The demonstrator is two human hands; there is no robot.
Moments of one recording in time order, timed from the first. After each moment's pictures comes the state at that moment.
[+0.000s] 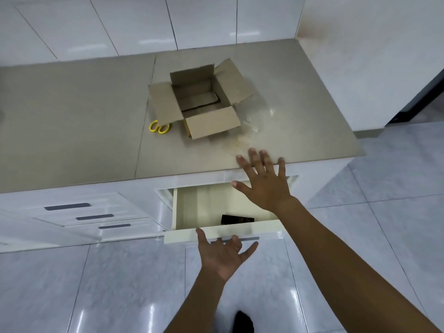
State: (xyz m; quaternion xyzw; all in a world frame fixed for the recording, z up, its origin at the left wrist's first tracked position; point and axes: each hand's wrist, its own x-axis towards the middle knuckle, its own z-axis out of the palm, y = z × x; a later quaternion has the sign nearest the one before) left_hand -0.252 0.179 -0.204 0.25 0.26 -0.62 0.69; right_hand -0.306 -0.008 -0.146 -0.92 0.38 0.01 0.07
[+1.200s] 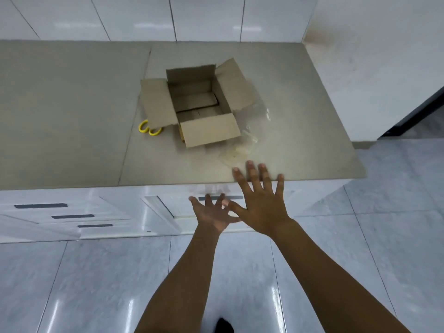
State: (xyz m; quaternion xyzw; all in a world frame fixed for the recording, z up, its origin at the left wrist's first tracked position) left_hand -0.188 0.056 -0.218 0.30 0.27 -0.58 0.70; right_hand -0.305 -0.008 -0.143 -0.92 0.38 0.03 0.07
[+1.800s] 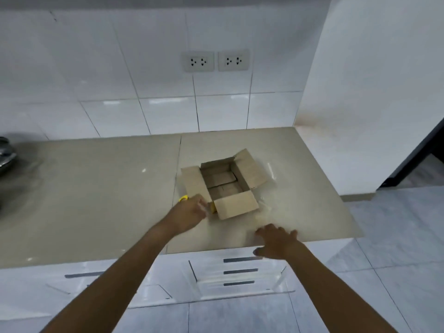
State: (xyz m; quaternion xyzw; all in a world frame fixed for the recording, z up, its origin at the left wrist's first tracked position) left_hand -0.022 0.089 0.026 0.78 -0.48 -0.32 0.25; right_hand -0.258 -0.031 -0.046 -0.86 0.43 0.24 0.15
